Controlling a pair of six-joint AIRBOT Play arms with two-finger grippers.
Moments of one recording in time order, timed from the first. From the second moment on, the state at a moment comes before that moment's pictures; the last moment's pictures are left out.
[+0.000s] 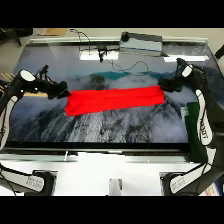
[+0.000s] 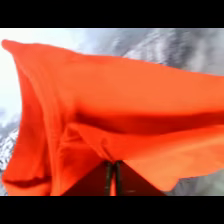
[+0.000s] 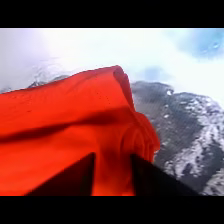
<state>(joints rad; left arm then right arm) 0.06 -1.69 1.44 0.98 -1.09 -1.53 -0.09 -1.82 1.64 -1.31 1.02 1.56</state>
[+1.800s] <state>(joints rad) -0.52 -1.76 1.48 0.66 -0.74 -1.57 -0.16 -1.56 1.64 -0.95 1.37 1.41</state>
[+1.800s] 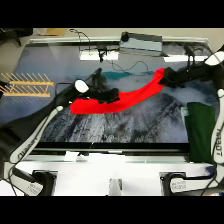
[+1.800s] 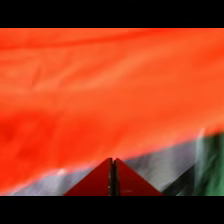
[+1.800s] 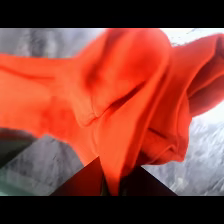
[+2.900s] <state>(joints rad) -0.45 -1.57 1.49 0.94 -0.93 -1.48 0.13 -1.37 1.64 -0.98 1.38 1.51</state>
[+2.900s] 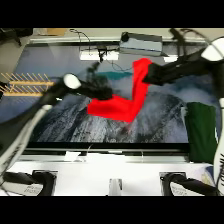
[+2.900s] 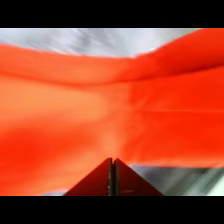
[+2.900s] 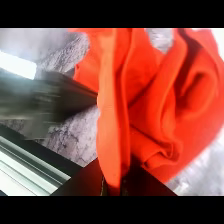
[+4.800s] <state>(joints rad) -0.19 -1.06 1.48 1.25 -1.18 -1.53 0.07 -1.69 1.20 -0.84 1.04 1.59</state>
